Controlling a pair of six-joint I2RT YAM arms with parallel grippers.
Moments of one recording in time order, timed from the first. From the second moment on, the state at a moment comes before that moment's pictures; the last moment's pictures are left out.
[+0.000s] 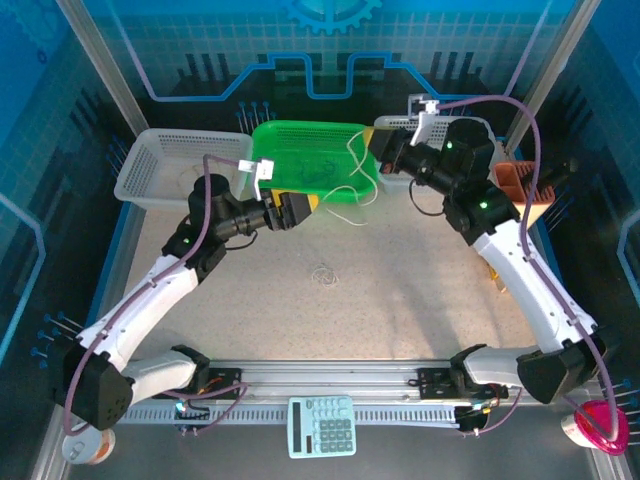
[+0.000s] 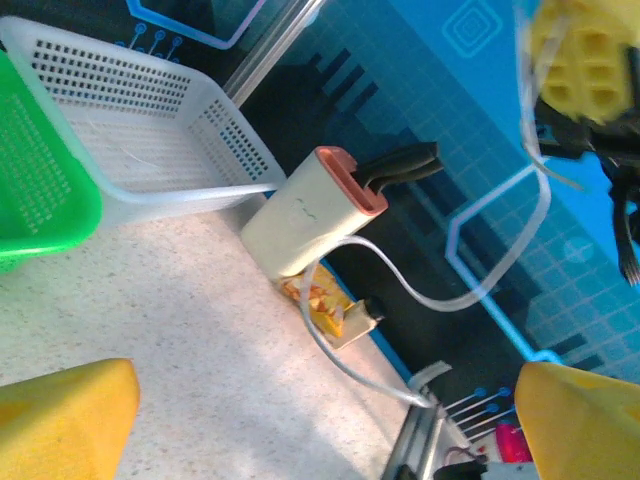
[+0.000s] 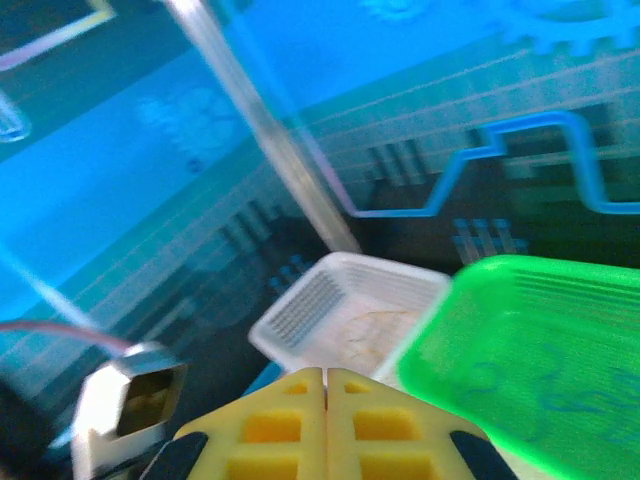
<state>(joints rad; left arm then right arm) -0.39 1.14 0.94 0.07 0.62 -0.67 0.38 1.29 1.44 -0.21 -0.36 0.49</state>
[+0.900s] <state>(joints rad) -0.39 1.05 0.86 -0.01 0.34 -0.75 0.11 1.92 2.01 -0.37 0.03 0.40</state>
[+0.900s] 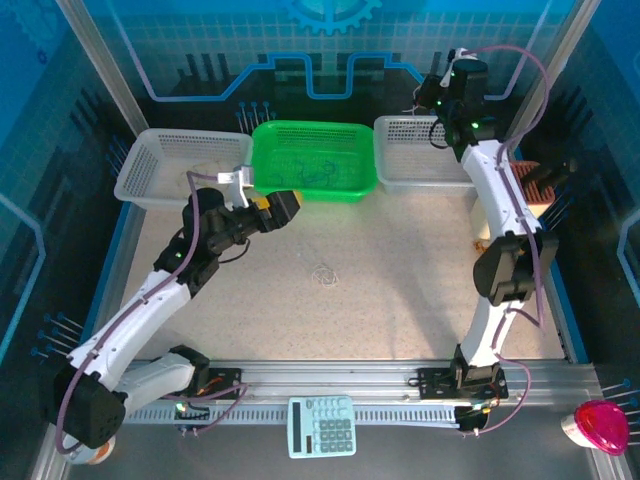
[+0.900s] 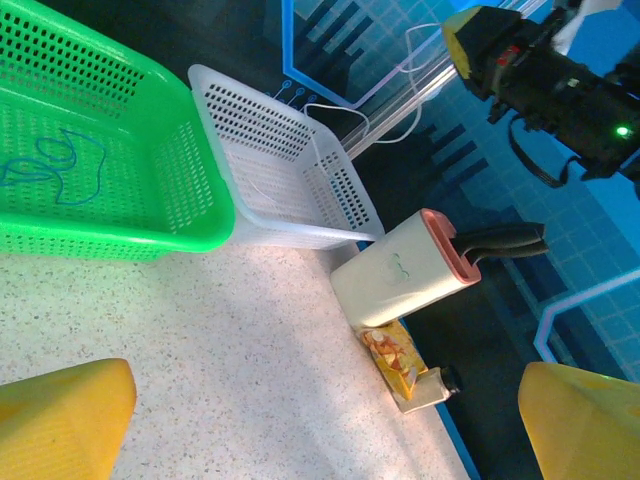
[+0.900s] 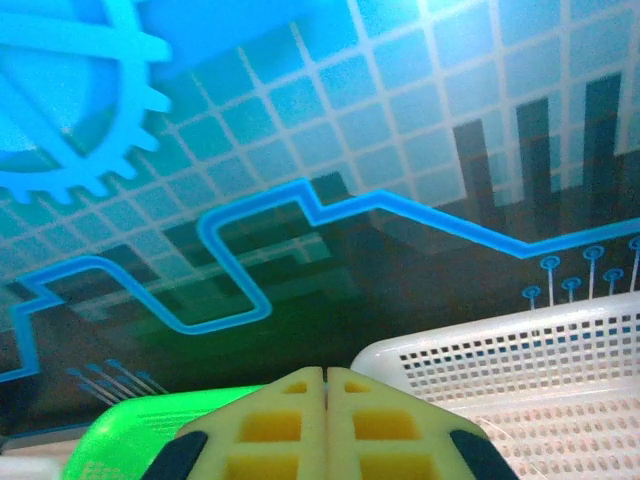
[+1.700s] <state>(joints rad) -0.39 1.05 0.86 -0.04 0.35 -0.77 0.16 2.22 2.18 -0.62 0.21 0.27</state>
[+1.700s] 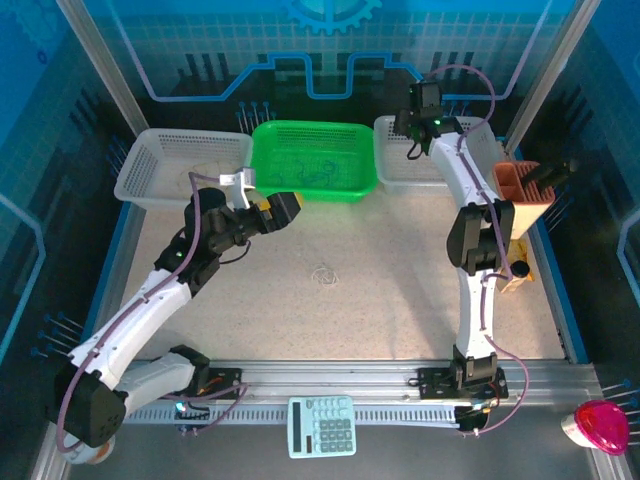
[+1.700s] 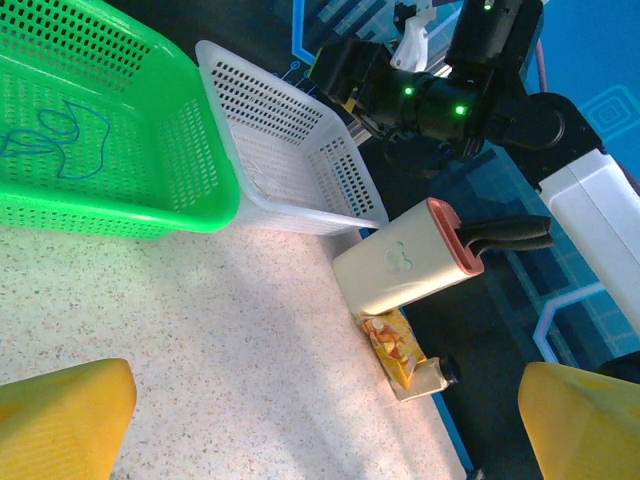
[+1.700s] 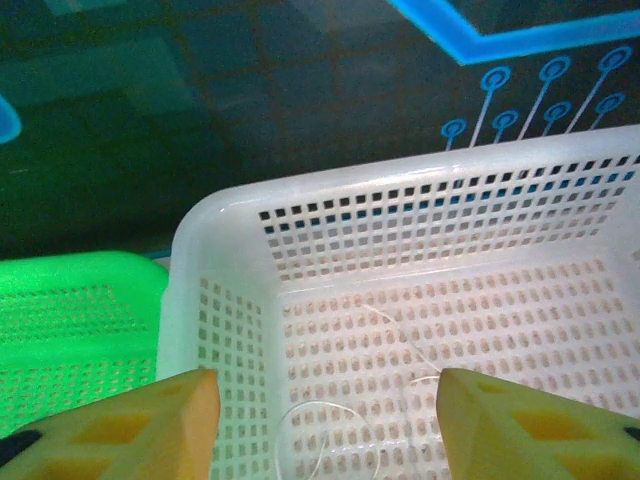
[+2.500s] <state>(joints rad) -0.39 1.02 0.79 -0.21 0.20 -0.79 0.66 1.49 0.96 -0.33 -0.09 0.37</state>
